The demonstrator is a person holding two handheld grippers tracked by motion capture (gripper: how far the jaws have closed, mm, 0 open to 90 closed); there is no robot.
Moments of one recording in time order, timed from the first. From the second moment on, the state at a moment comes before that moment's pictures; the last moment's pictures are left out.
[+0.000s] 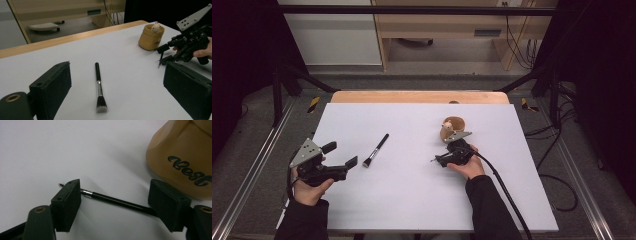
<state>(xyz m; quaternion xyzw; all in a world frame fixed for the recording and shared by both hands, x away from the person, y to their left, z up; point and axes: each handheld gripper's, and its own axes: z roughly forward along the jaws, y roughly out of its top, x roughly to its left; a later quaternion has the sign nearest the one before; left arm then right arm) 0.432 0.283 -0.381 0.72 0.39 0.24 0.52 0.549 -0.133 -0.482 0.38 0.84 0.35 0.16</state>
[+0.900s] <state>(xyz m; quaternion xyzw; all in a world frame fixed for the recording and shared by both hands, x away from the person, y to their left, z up) 0.431 0.282 -0.379 0.72 0.38 0.24 0.52 0.531 -0.128 -0.472 0.38 0.85 0.32 0.14</state>
